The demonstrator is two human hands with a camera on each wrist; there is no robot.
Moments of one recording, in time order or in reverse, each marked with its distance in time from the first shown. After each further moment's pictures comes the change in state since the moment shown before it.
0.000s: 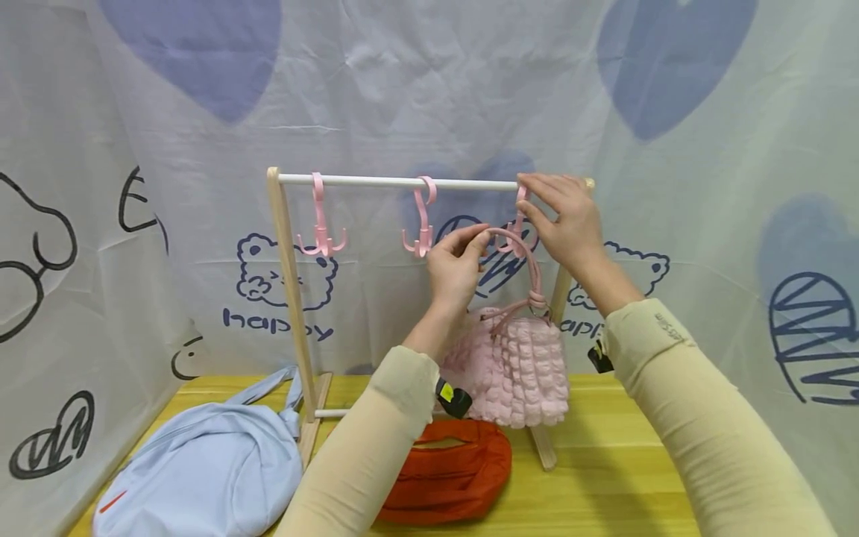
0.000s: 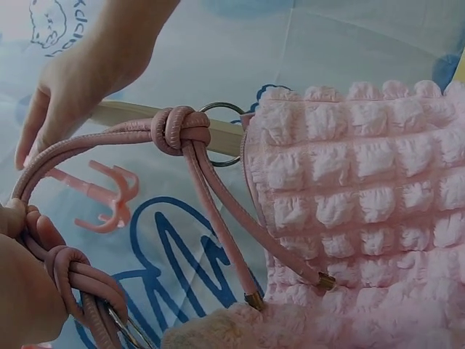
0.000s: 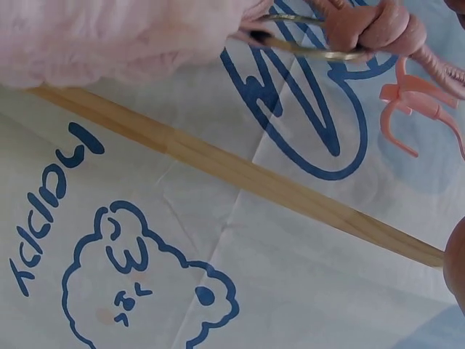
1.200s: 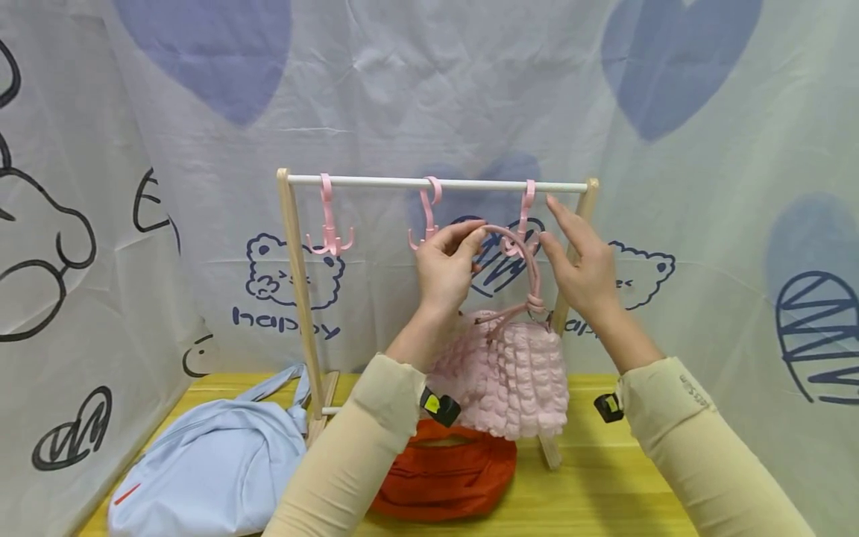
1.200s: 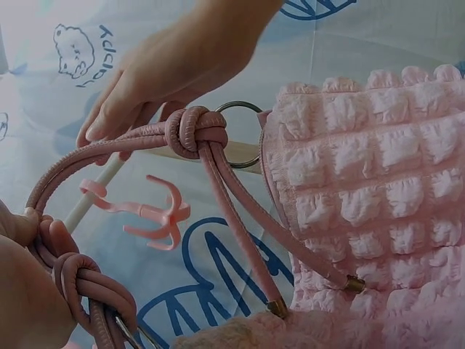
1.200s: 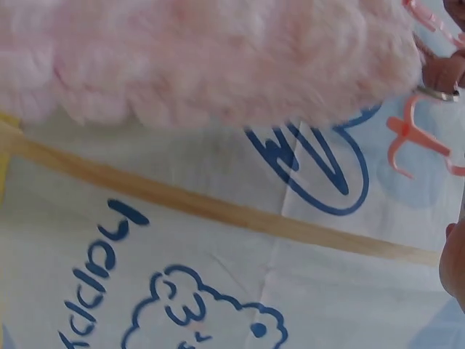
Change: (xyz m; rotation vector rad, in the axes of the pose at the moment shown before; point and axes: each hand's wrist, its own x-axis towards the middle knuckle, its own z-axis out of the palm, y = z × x) left_hand -0.015 0.040 -0.019 0.023 -0.033 -0.017; right_hand -0.056 -0.029 -0.012 0.214 0.075 0.184
